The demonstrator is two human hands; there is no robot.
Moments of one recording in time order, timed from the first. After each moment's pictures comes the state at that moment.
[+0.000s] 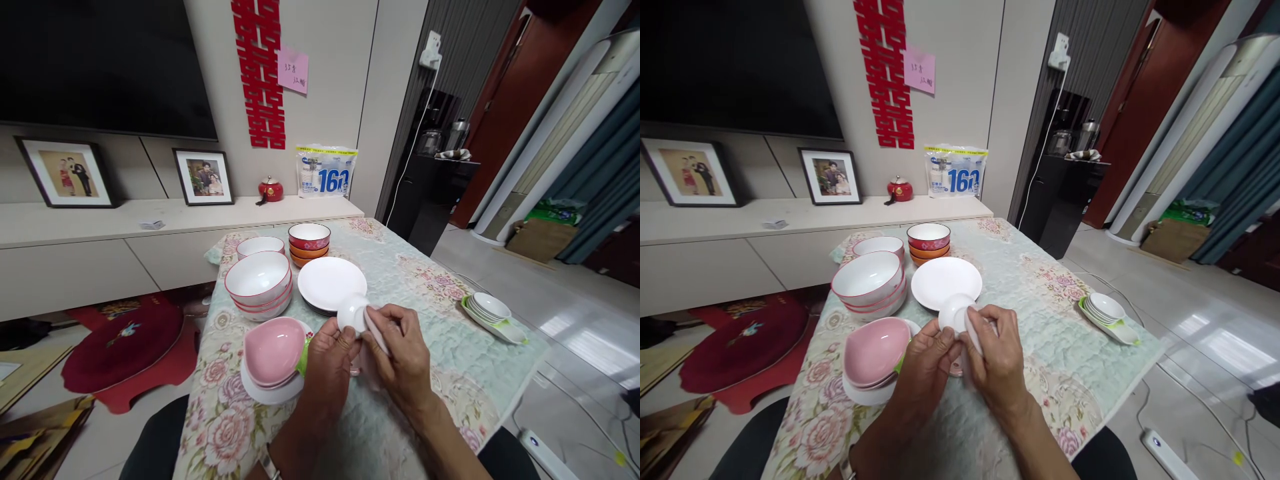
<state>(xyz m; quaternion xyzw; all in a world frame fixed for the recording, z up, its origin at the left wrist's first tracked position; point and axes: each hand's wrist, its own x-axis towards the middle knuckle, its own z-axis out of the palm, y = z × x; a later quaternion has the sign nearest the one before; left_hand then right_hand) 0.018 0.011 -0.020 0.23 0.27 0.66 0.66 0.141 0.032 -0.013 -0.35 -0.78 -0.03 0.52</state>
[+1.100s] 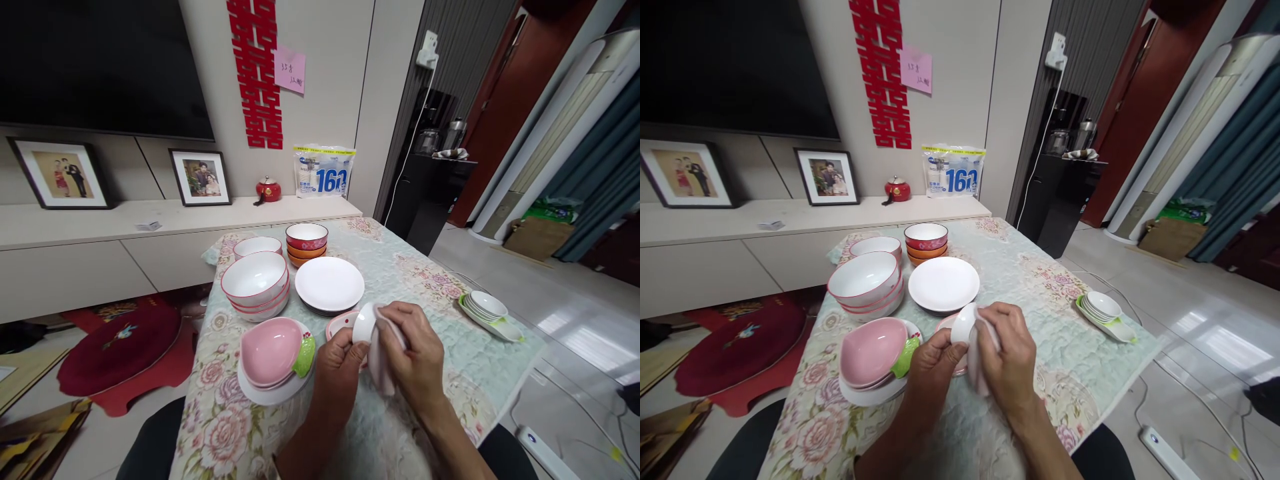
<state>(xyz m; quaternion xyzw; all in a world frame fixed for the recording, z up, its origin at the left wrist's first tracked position) 0.025 0.004 -0.026 0.44 0.44 0.60 0.51 0.155 0.032 -0.003 -0.40 -0.73 0.02 0.55</state>
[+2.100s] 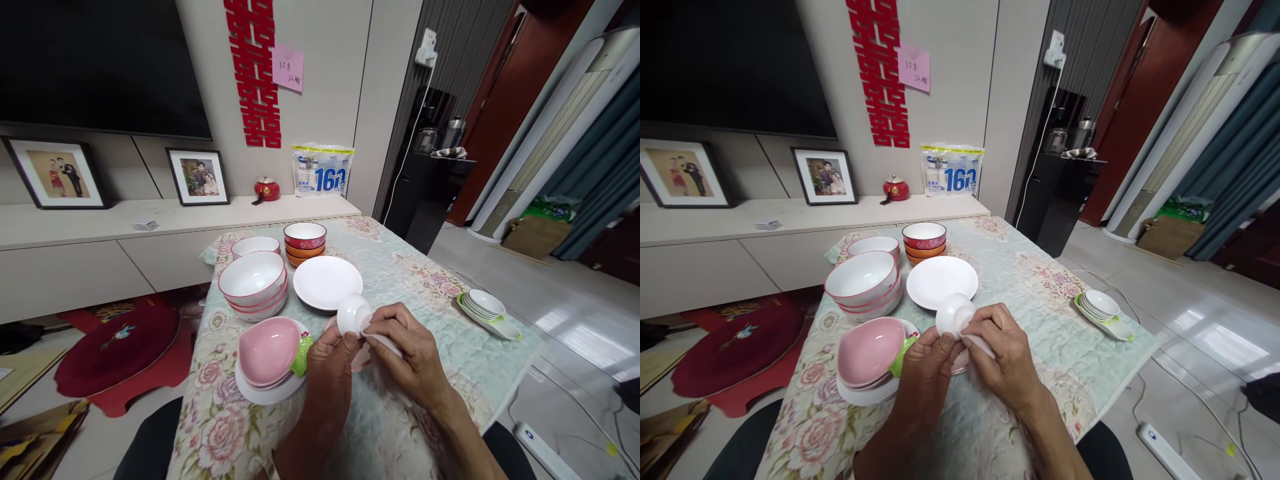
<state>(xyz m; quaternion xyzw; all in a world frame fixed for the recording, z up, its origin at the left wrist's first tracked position) 0.031 0.007 -0.022 0.25 0.31 0.69 0.61 0.169 0.036 0.007 -0.29 -0.83 0.10 0.46</state>
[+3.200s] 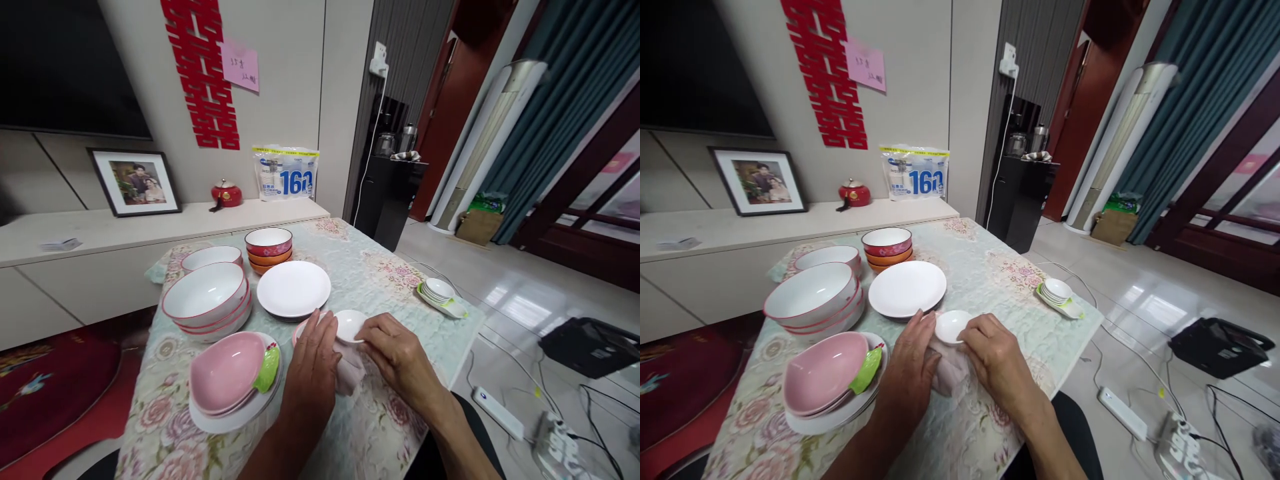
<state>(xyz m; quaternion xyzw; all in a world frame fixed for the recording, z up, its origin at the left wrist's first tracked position) 0.019 0.016 -0.064 0.77 0.42 0.47 -0.14 0.209 0.018 0.006 -0.39 -0.85 0.01 0.35</state>
